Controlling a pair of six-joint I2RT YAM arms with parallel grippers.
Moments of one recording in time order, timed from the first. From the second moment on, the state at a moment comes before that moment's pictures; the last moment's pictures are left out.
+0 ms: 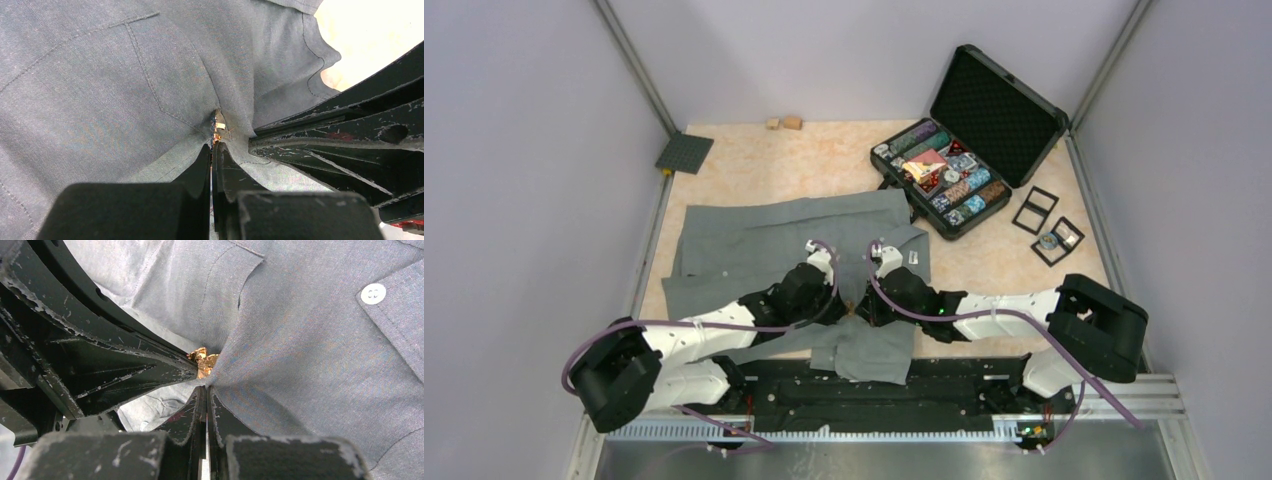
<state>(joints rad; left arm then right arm) -0.85 1.15 0.44 0.01 0.01 -0.62 1.08 1.46 0.60 0.28 0.11 0.67</state>
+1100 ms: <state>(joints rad) -0.88 1.14 0.39 0.08 -0.02 -0.62 1.09 1.54 0.55 0.39 0.03 0.71</state>
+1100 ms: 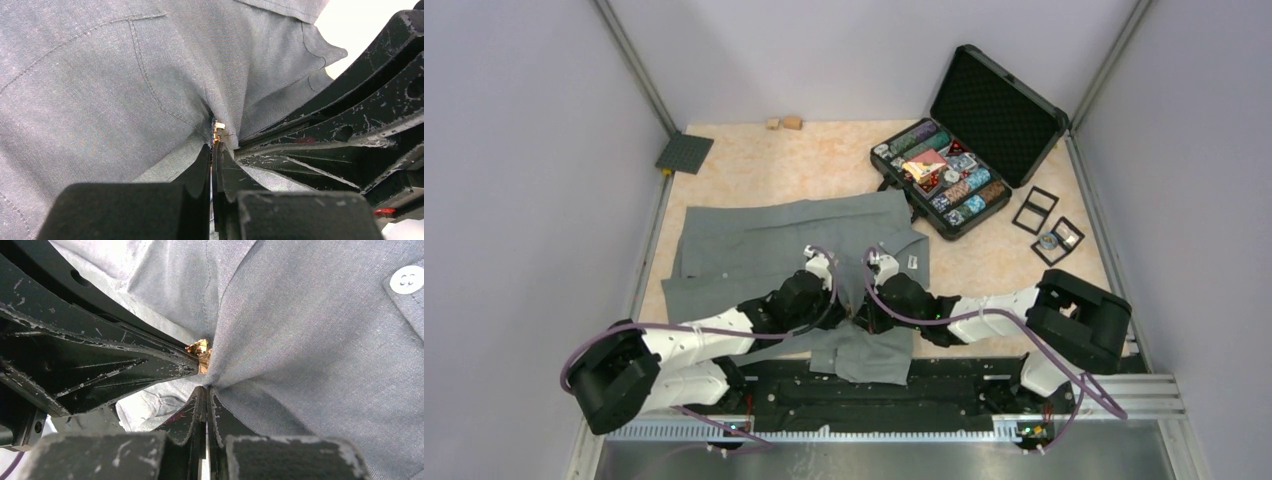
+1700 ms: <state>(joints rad) -0.88 1.06 0.32 0.13 -0.06 -0.66 1.09 1.54 0.53 0.43 0.00 0.74</state>
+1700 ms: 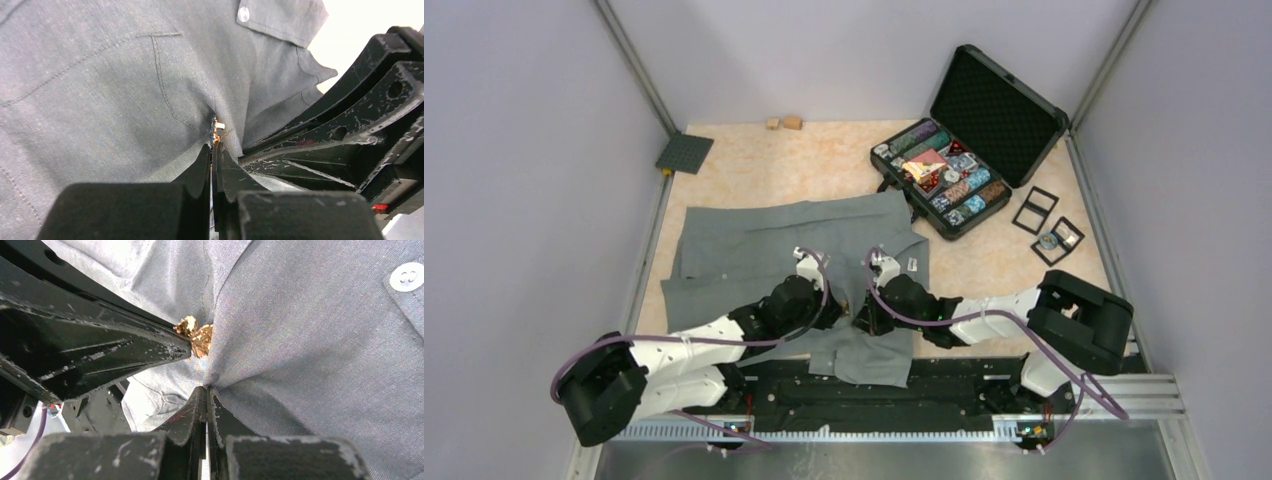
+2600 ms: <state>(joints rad) -0.88 1.05 0.32 0.14 0.00 -0.57 1.09 1.34 0.50 0.31 0.11 0.73</state>
